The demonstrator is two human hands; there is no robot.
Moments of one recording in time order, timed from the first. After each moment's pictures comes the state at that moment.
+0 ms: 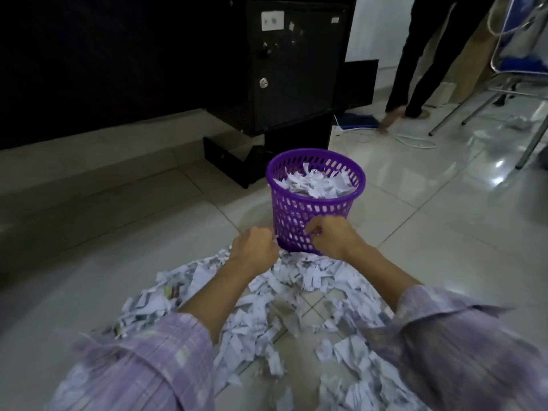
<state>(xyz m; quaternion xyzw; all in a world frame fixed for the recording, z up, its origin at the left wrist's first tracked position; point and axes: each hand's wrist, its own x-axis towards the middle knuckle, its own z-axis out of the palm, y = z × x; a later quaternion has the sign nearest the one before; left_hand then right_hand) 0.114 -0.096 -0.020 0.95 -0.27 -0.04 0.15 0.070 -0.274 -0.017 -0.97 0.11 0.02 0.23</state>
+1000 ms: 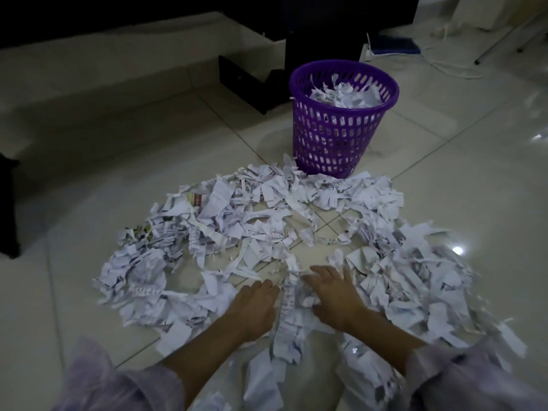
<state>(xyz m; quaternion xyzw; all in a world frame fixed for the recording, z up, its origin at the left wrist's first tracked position) -0.062 0.020 -0.193 0.90 -0.39 -0.21 -0.01 -0.117 -0.168 -0.183 -0.98 -0.01 0.18 0.06</state>
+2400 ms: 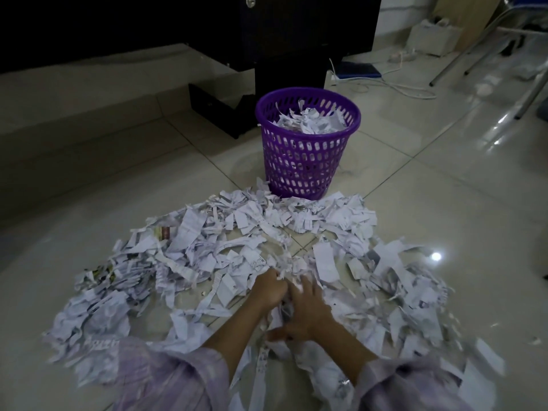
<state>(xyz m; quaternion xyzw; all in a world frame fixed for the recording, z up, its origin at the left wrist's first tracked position) -0.007 -0.086 -0.180 0.87 -0.08 -0.32 0.35 -0.083 -0.174 -0.202 -0.92 0.17 0.26 0.22</state>
